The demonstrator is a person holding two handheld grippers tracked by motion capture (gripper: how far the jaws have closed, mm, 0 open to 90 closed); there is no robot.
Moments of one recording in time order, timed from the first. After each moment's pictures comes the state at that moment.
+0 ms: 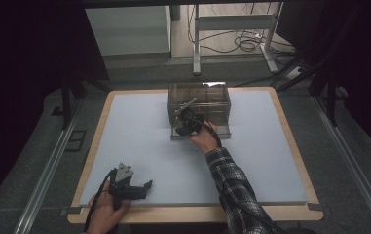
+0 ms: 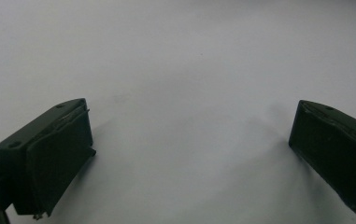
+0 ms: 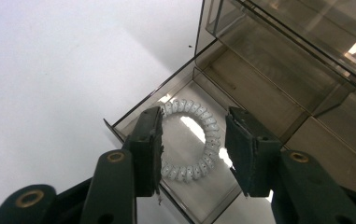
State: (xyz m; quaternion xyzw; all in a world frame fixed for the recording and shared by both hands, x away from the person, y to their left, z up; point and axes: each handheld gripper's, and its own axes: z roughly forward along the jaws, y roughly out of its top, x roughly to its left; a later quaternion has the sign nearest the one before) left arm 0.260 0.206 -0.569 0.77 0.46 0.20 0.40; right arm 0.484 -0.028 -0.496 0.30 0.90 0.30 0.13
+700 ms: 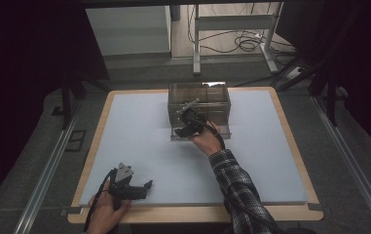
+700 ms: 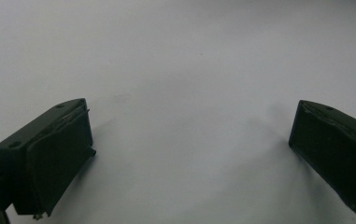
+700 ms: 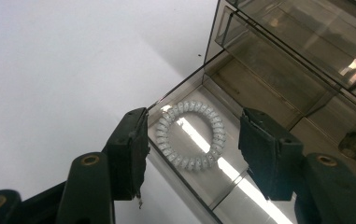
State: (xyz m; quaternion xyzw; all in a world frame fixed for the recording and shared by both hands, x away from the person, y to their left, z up) left arm 0.260 0.206 -0.569 0.77 0.46 0.20 0.40; right arm 0.470 -0.035 -0.483 0.29 0.89 0.32 0.13
